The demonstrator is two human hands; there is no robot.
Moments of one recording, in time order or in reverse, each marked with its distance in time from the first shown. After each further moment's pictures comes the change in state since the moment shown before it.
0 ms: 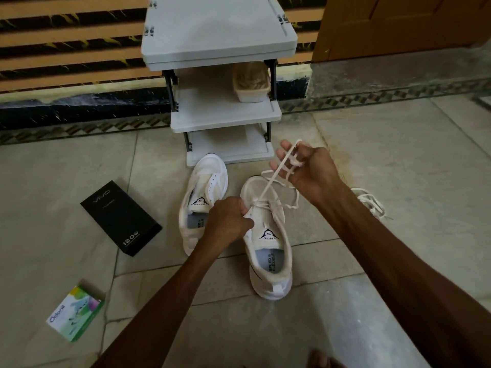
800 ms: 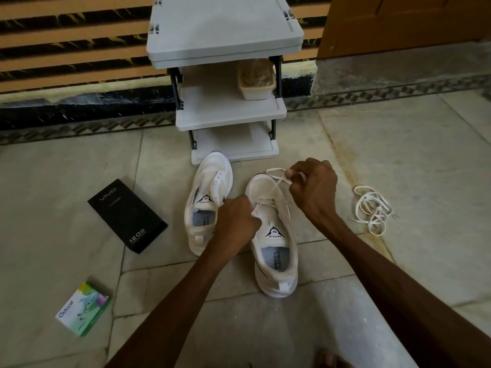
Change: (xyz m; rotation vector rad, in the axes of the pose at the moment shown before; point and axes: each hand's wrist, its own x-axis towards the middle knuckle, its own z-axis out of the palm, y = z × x) left_hand -0.011 0.007 0.002 0.051 0.050 0.038; right_hand 0.006 0.044 -0.040 -1.502 0.336 -0.864
